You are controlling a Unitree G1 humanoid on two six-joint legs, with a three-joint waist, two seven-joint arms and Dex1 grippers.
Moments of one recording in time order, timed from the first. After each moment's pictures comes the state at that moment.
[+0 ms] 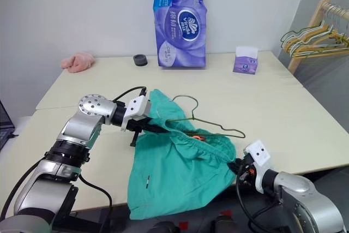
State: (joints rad) left arm -0.71 0.64 -0.23 0.35 -0.19 0.07 -1.49; right arm 0.17 -0.57 -0.05 -0.64 0.45 0.88 0.57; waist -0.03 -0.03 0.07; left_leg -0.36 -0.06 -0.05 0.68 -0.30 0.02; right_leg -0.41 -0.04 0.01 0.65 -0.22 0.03
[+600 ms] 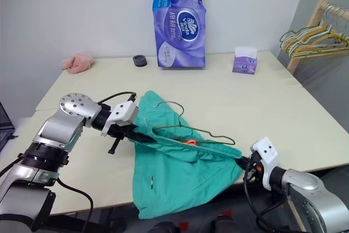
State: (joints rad) left arm -0.67 0.81 -0.27 0.25 -0.22 0.16 -1.61; right arm 0.17 -0.63 -0.10 -0.61 0.48 0.84 0.60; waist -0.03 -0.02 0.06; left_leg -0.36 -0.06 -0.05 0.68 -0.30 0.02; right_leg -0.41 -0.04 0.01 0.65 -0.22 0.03
